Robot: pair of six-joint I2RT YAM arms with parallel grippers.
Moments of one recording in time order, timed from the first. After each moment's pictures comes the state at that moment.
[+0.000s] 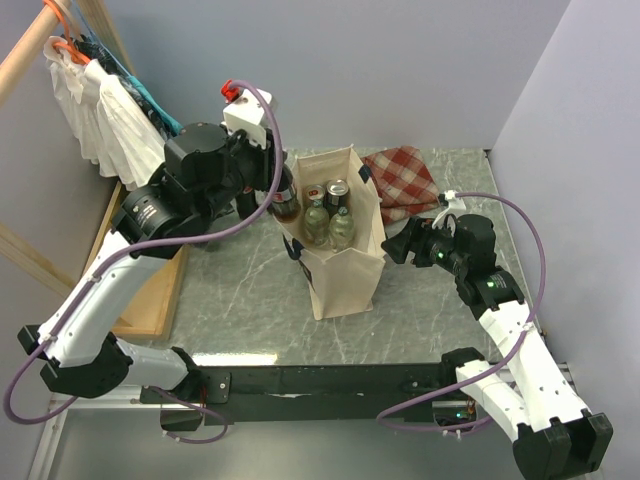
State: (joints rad) left arm -0.79 1.32 1.87 -0.70 -0.28 -0.06; right arm 0.22 0.81 0.75 -0.38 -0.35 0.42
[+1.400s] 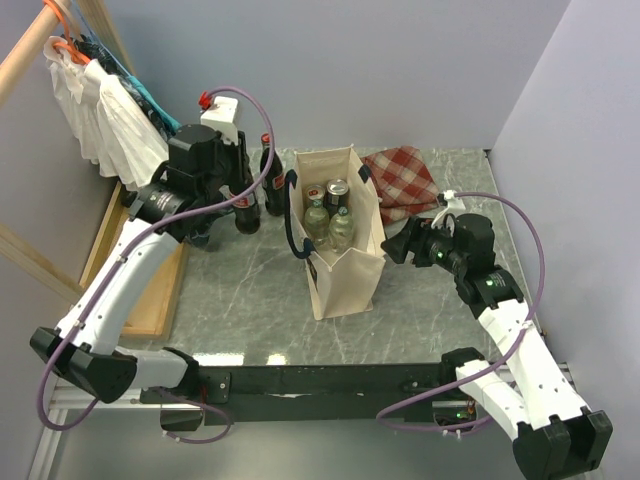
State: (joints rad) left arm -0.46 1.29 1.54 -0.53 -0.22 -0.09; right arm 0.22 0.82 0.75 -0.38 -0.35 0.42
